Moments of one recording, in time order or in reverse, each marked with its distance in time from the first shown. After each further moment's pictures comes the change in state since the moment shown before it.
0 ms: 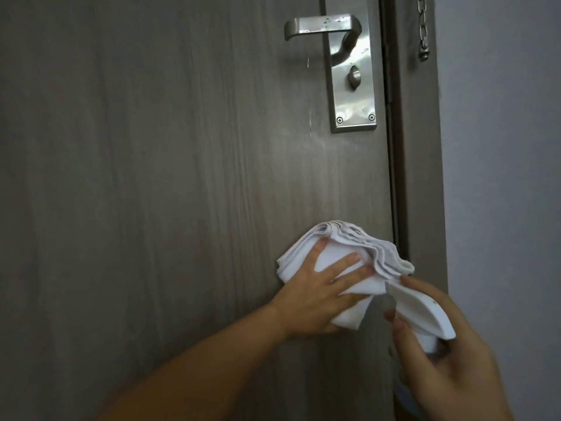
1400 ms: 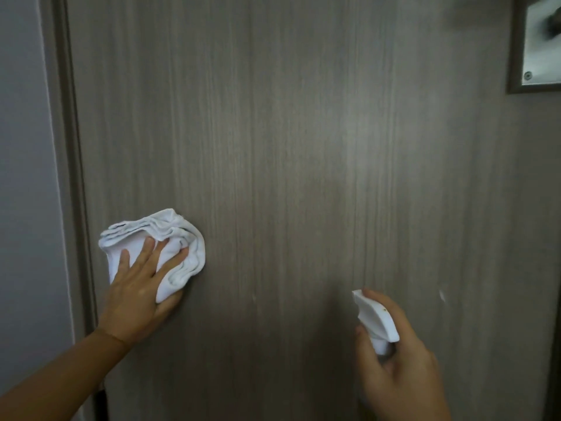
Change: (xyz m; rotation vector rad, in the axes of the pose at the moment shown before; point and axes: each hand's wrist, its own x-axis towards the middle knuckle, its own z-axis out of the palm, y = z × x) left_hand -0.462 -0.134 -0.057 0.008 -0.113 -0.838; right_hand -0.122 -0.031 0.204 -0.050 -0.174 -0.006
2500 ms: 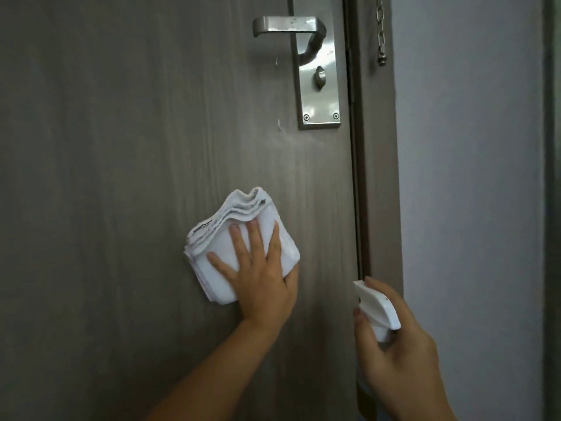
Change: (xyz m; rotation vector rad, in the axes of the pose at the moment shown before) left_hand 0.194 0.460 0.003 -0.191 0.049 -0.255; right_hand 0.062 0.055 -0.226 -0.163 0.107 0.004
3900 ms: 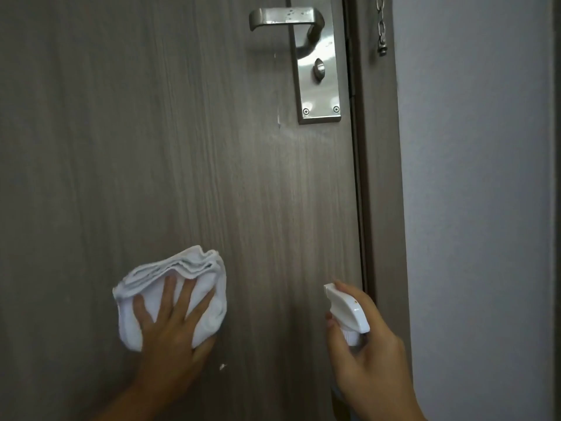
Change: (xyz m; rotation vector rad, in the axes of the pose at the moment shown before) left_hand -0.077 -0.171 -0.018 0.180 -0.131 0.279; right_hand -0.007 0.025 0.043 0.125 0.017 0.008
